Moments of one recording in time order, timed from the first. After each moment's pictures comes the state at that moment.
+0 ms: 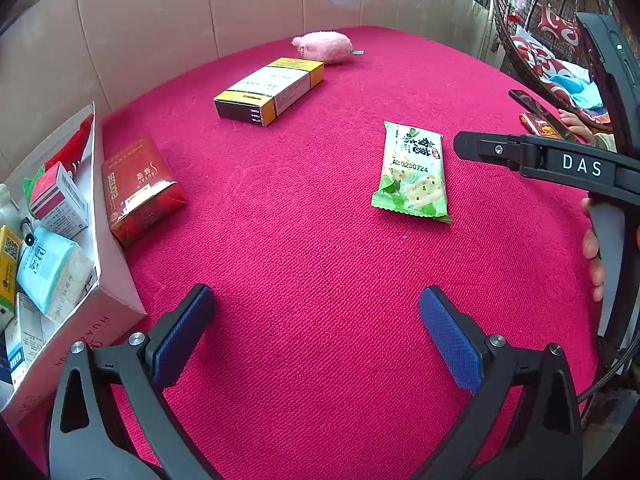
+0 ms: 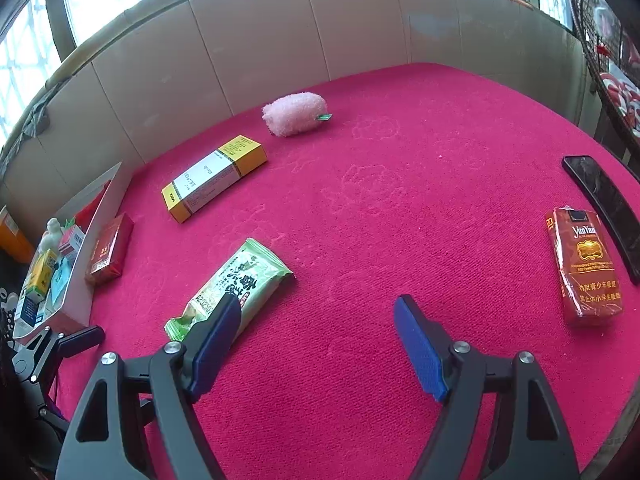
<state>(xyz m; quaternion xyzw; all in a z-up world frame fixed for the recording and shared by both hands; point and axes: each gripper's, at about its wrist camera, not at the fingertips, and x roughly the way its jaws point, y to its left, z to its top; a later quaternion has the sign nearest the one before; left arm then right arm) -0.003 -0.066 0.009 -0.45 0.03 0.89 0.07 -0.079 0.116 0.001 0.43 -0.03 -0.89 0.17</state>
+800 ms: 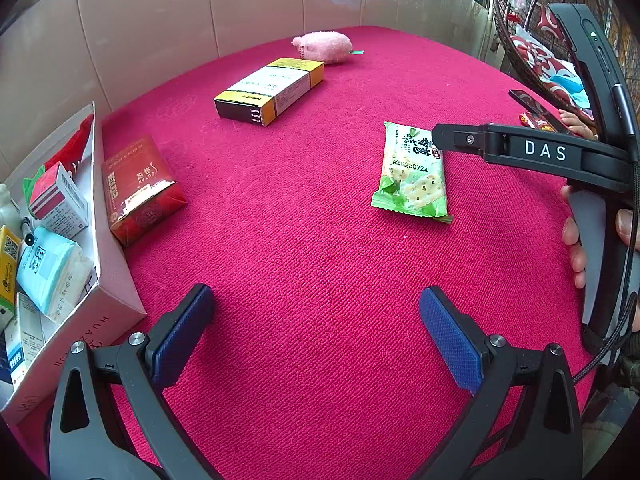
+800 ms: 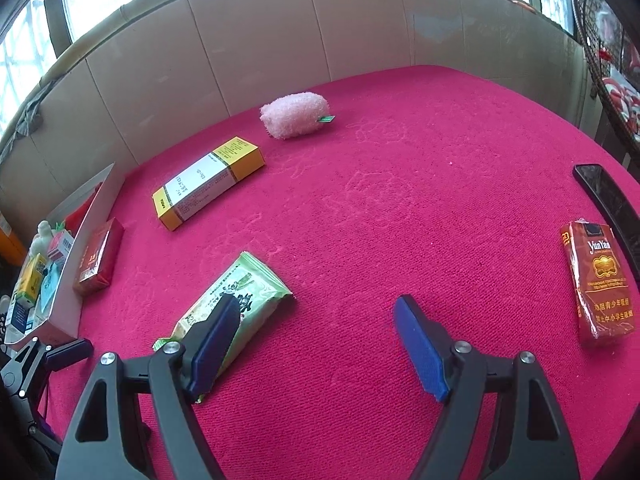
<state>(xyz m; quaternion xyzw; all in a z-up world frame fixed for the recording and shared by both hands) -0.002 -0.067 0.010 -0.45 0.03 0.89 0.07 -0.093 0.108 -0.004 0.42 -0.02 -0.89 0.17</state>
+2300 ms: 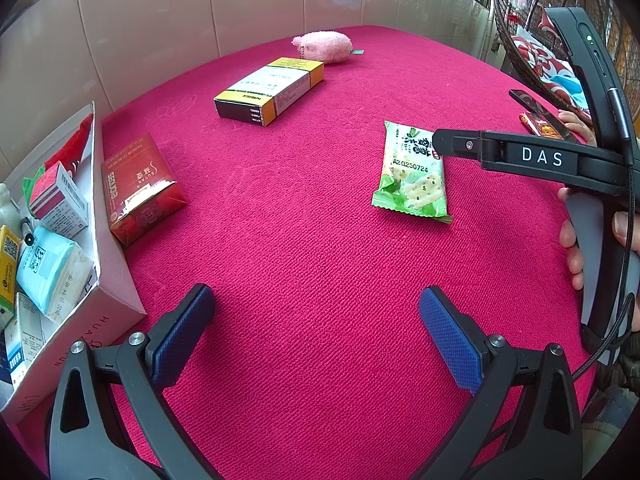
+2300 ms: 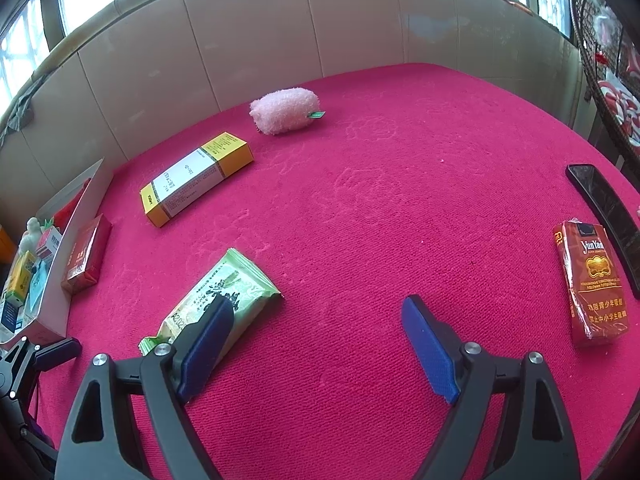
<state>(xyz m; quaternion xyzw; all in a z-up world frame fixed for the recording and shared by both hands) -0.001 -0.067 0.010 -0.45 0.03 0.89 0.07 -0.095 0.109 -0.009 0.43 -0.01 -0.89 0.16</state>
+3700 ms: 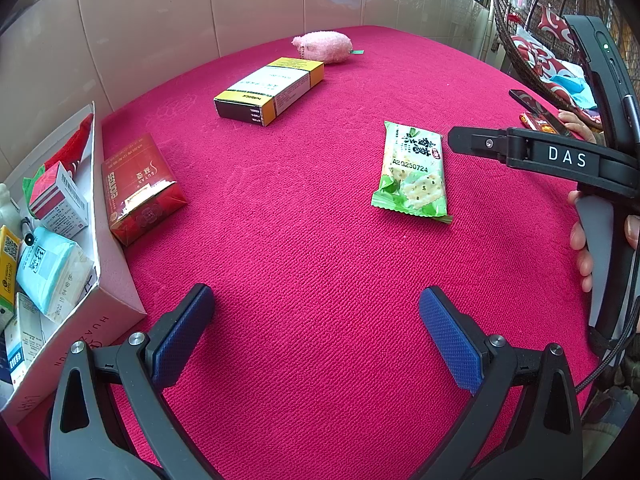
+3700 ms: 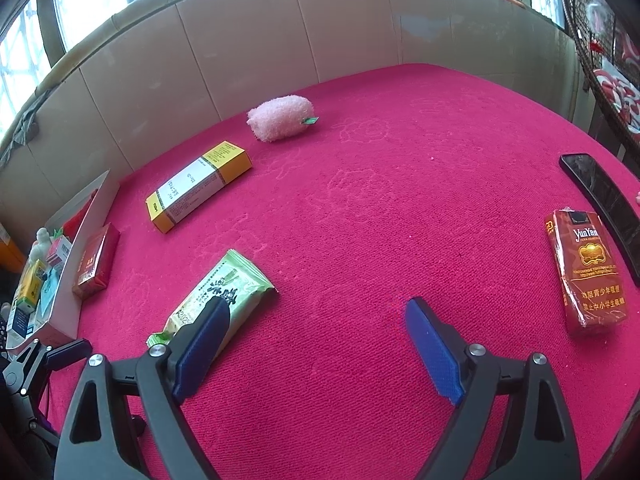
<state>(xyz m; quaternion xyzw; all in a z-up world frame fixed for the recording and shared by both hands) -0.002 -0.066 0.011 -0.45 0.03 0.89 0.07 -0.088 0.118 -0.009 0.42 -0.04 -0.89 0.16</state>
